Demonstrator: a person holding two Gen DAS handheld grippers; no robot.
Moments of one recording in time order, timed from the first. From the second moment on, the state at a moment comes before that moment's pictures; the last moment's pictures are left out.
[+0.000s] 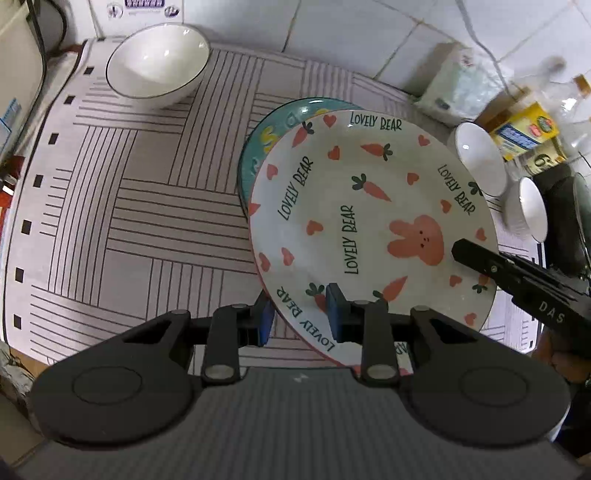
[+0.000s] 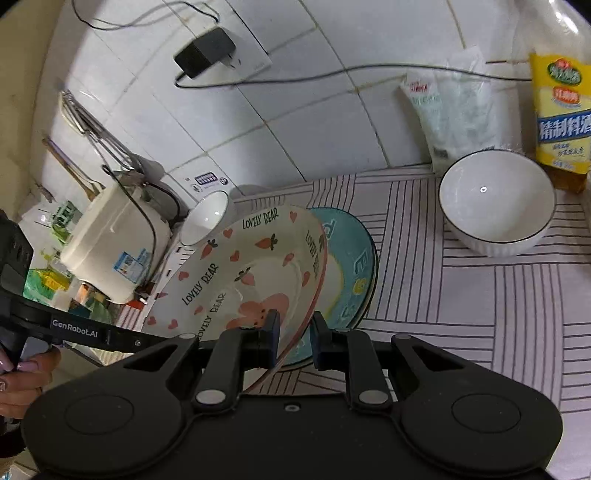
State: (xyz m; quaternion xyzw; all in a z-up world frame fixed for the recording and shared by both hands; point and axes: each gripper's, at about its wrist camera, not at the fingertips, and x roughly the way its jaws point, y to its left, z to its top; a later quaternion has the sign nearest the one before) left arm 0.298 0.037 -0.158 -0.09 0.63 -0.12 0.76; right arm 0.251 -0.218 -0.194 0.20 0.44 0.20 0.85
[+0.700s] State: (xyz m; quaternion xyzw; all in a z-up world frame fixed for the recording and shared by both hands) left arm 0.373 0.029 -0.203 -0.01 0.68 -0.17 0.71; right arm 0.300 -0.177 -0.232 0.18 0.49 0.10 0.84
